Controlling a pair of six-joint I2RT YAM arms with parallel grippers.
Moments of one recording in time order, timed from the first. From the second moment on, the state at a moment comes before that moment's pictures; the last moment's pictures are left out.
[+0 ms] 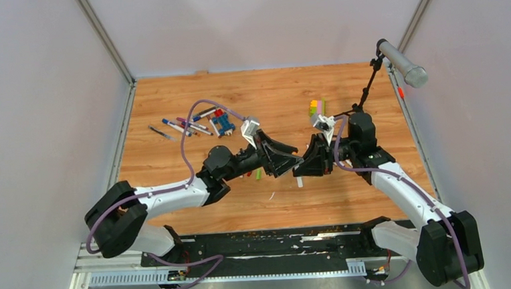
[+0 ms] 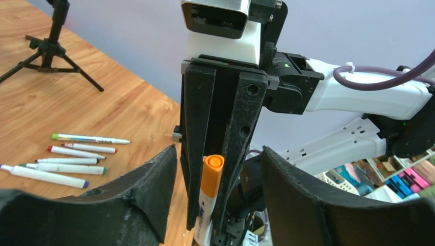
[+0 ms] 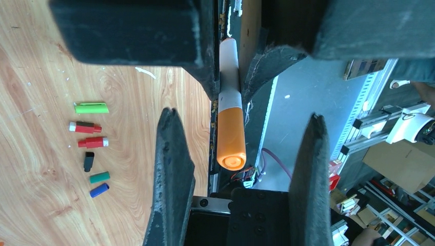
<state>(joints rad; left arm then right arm) -0.94 1.37 0.65 0.97 0.34 -0.71 0.29 1.08 0.65 0.10 -1.38 0.11</state>
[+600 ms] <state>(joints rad) -0.80 1.47 0.78 0.96 0.59 -0.78 0.32 1.11 0.68 0.15 -1.32 0.12</state>
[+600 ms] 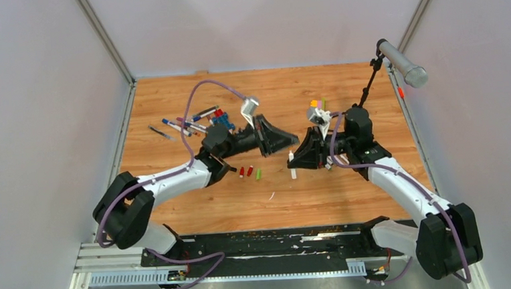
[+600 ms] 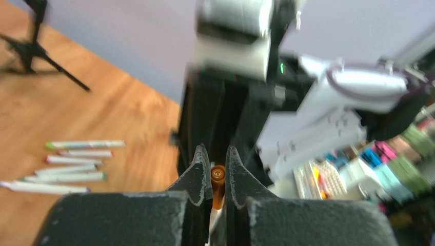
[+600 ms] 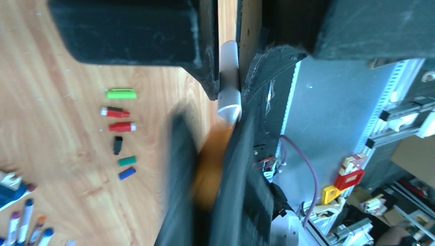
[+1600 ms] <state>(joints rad) -0.53 0.96 0.52 0.67 0.26 -0.80 0.31 1.11 0.75 -0.41 -1.02 -0.51</state>
